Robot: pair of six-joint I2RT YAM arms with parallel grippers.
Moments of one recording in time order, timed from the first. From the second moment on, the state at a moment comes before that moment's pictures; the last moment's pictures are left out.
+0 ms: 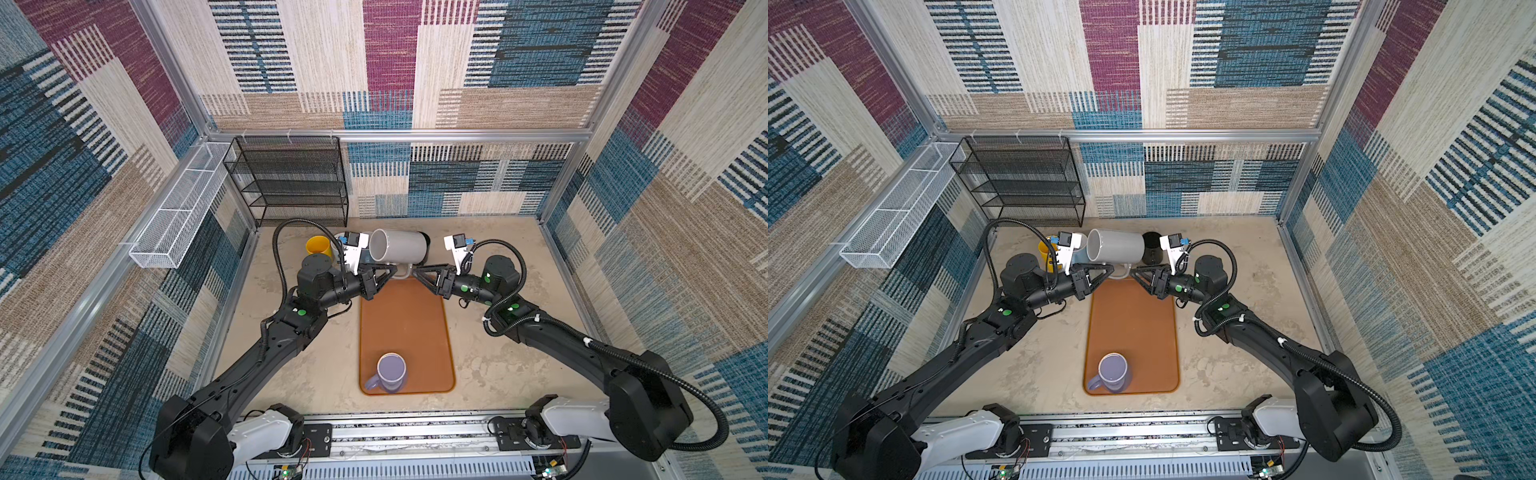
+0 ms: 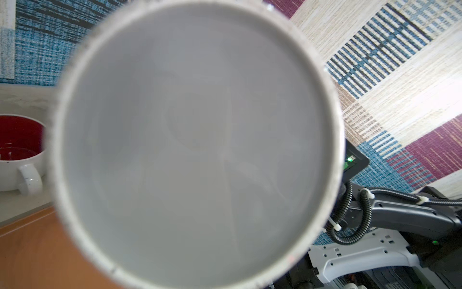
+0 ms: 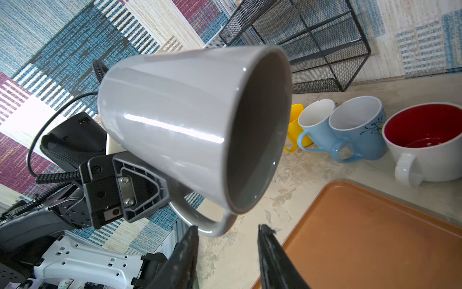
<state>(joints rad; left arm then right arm) -0.46 1.16 0.86 0.23 0.63 -0.59 0.51 1.30 0.78 0.50 -0.65 0.70</state>
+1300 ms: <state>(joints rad) -0.46 1.22 0.79 0.78 0.82 -0.81 0.53 1.36 0.80 0.98 -0.78 0.98</state>
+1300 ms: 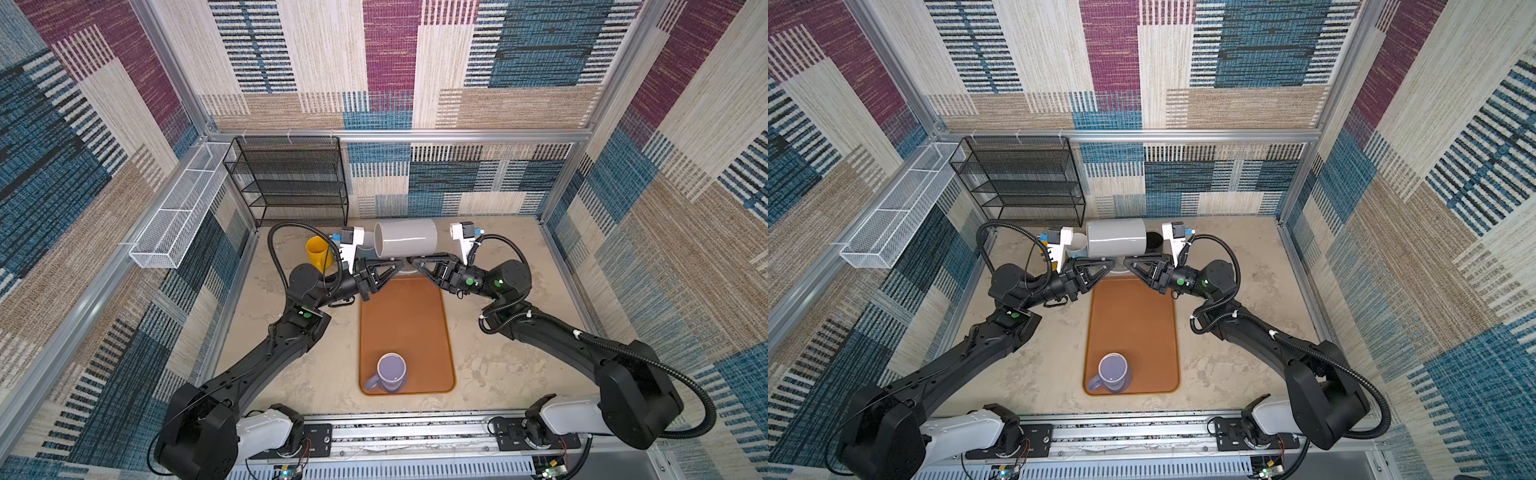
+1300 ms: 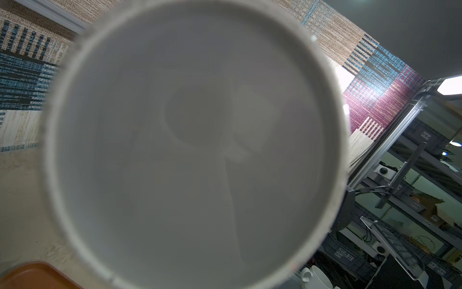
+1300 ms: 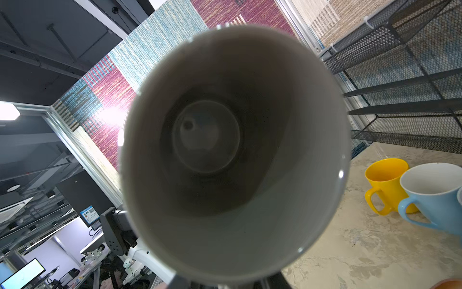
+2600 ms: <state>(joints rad) -0.46 1.23 0.84 0.72 0.89 -0.80 0.53 1.29 0.83 0.85 -0.79 0.97</state>
